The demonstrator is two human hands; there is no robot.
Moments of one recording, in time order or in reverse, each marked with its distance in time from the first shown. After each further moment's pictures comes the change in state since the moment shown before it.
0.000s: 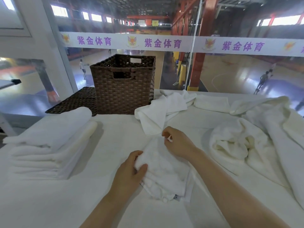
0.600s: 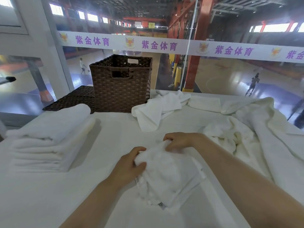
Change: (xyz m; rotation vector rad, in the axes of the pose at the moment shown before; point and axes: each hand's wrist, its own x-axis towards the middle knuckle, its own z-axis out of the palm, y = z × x) left_hand 0.004 -0.003 -0.009 -0.034 -0.224 0.074; right_hand 0.000 0.005 -0.035 -0.155 -0.569 0.175
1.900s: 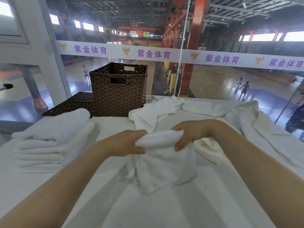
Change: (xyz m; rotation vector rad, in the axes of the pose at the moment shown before) left_hand 0.031 0.092 -0.075 0.482 -0.374 0.155; right_hand -0.108 -0.022 -0.043 0.135 -0.039 -0.118
